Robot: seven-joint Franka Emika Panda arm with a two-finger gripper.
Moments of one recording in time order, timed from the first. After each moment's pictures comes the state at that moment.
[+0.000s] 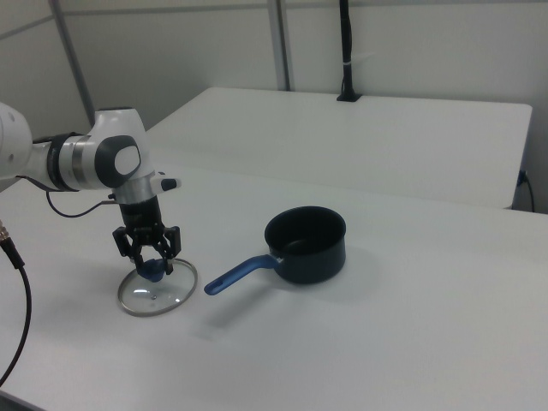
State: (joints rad) arm 0.22 0.26 0.01 -1.95 -0.09 2.03 -0.03
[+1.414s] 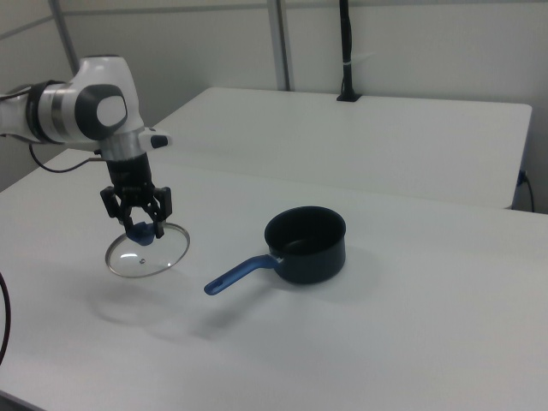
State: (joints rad) arm 0.21 0.14 0.00 -1.86 -0.06 1.84 -0.03
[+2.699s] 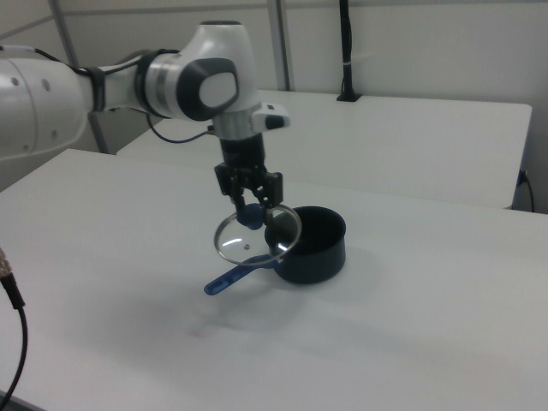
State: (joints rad) arm -0.10 0.30 -0.07 -1.53 -0.06 1.78 -0.05
